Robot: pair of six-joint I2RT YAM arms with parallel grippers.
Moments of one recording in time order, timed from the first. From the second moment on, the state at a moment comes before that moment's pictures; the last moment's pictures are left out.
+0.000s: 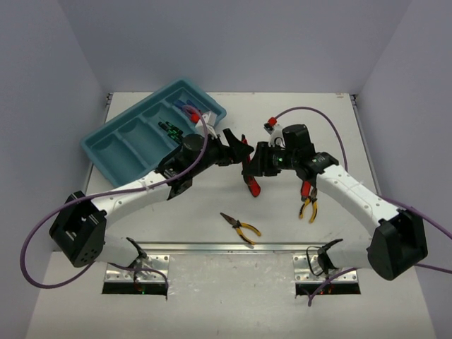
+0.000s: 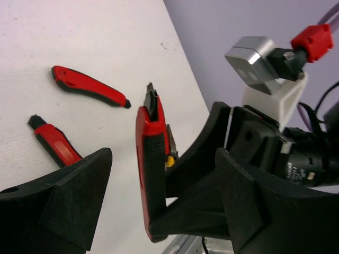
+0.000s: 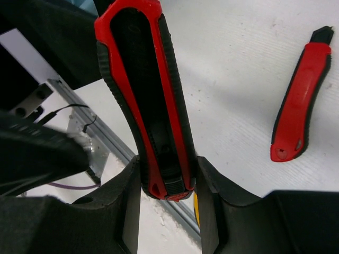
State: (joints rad) left arm -0.70 1.37 0.88 0.32 0.07 -0.81; right arm 0.46 1.30 0.92 -0.29 -0.47 0.46
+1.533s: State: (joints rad) left arm 0.06 1.88 1.41 -0.50 -0.43 -0.78; right arm 0.53 1.79 1.27 -0.62 -0.04 0.30
